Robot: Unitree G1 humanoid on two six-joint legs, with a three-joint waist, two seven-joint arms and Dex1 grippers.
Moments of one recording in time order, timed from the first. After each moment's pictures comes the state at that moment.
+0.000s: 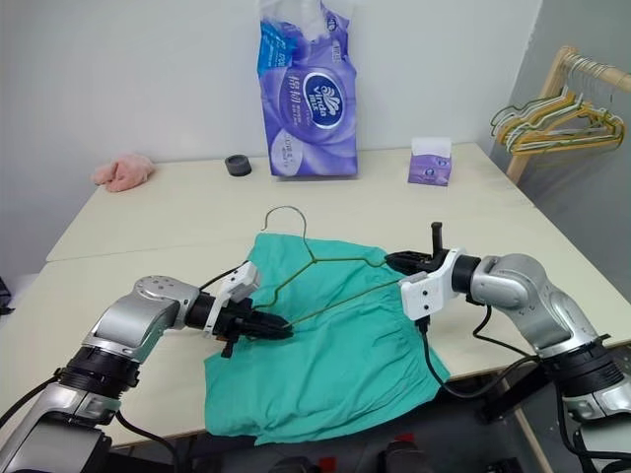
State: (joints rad) left arm -0.48 0.73 -0.24 0.19 -0.31 0.58 -1.42; right arm -0.48 -0.79 0.26 -0.05 -0.36 -0.45 0.73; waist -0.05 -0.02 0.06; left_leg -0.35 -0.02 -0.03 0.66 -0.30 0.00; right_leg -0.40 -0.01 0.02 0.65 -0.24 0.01
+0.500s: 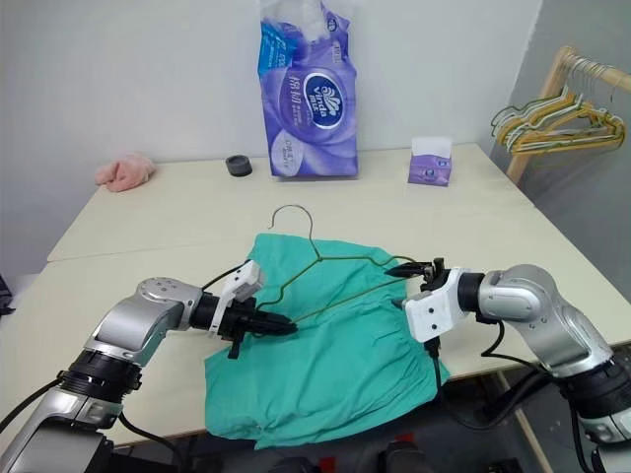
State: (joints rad) left arm -0.46 0.71 -0.23 0.14 -0.31 0.60 -1.33; right arm -0.35 -0.86 0.23 -0.30 -0.14 -0.19 0.97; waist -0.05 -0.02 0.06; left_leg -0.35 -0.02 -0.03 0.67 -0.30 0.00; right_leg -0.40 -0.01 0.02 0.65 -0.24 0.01
